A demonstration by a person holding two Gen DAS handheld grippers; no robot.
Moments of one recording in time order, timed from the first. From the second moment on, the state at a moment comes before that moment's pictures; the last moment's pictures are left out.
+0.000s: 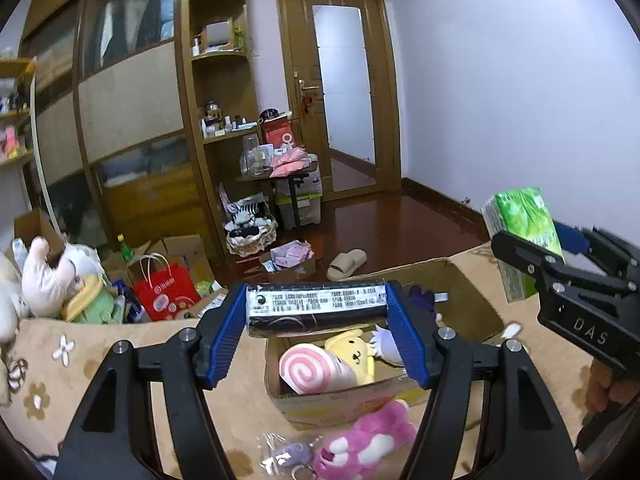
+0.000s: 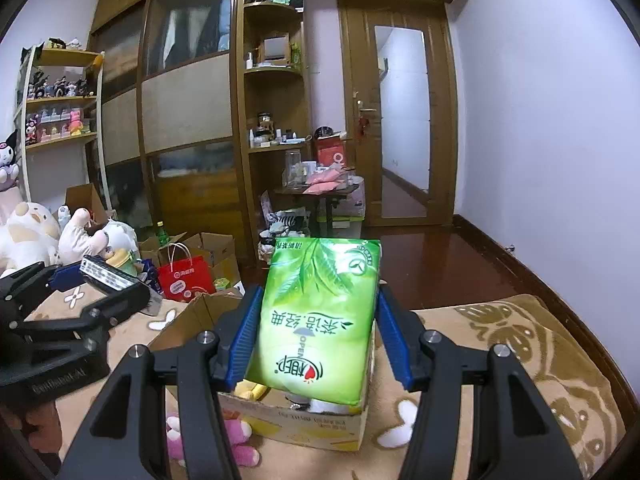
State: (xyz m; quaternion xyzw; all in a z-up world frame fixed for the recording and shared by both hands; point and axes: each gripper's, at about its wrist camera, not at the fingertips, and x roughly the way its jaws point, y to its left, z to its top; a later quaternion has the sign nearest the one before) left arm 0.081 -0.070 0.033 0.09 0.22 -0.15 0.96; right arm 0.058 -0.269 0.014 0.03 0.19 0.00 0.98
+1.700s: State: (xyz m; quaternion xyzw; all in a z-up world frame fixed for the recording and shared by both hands) left arm 0.147 -0.060 -0.040 0.09 0.34 -0.12 0.93; right arm 0.113 -0.278 -0.077 0.07 0.31 0.03 0.95
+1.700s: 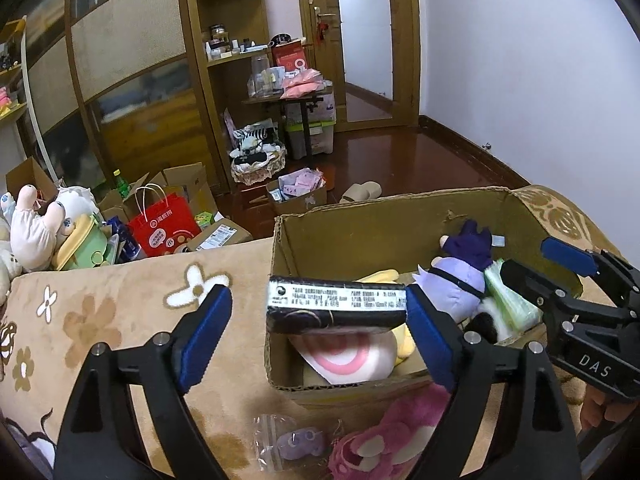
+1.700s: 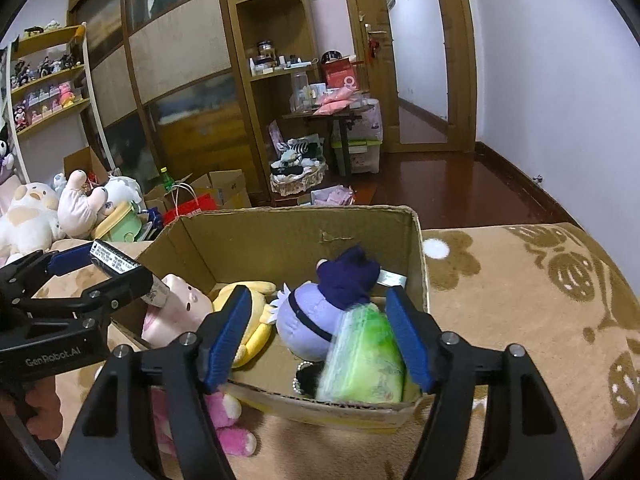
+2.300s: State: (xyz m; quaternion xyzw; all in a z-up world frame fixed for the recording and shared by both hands) left arm 0.150 -0.057 -0.035 0.06 0.36 -0.14 0.92; right arm 0.097 -0.283 -0.065 0.07 0.30 0.03 0.95
